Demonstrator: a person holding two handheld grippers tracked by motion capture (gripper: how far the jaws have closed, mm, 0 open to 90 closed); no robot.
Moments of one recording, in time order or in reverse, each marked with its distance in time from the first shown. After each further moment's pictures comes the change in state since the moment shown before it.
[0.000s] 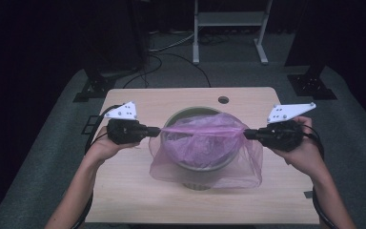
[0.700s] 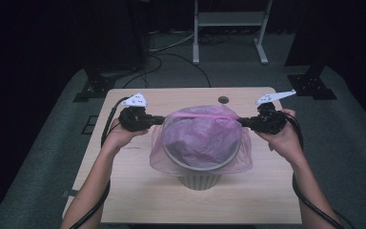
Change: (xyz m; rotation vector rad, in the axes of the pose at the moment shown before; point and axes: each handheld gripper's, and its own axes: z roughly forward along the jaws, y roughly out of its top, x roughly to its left) left arm 0.042 -0.009 0.041 0.022 0.105 -0.127; right arm -0.053 -0.006 0.056 0.037 -0.040 0.258
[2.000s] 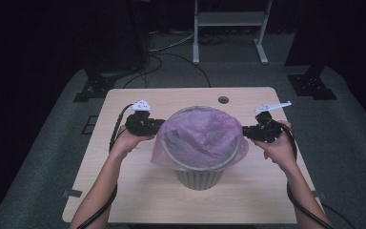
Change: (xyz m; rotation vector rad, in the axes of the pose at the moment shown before) left arm 0.009 -0.028 0.029 0.001 0.002 -0.128; right arm -0.013 -0.035 0.026 0.022 0.015 0.139
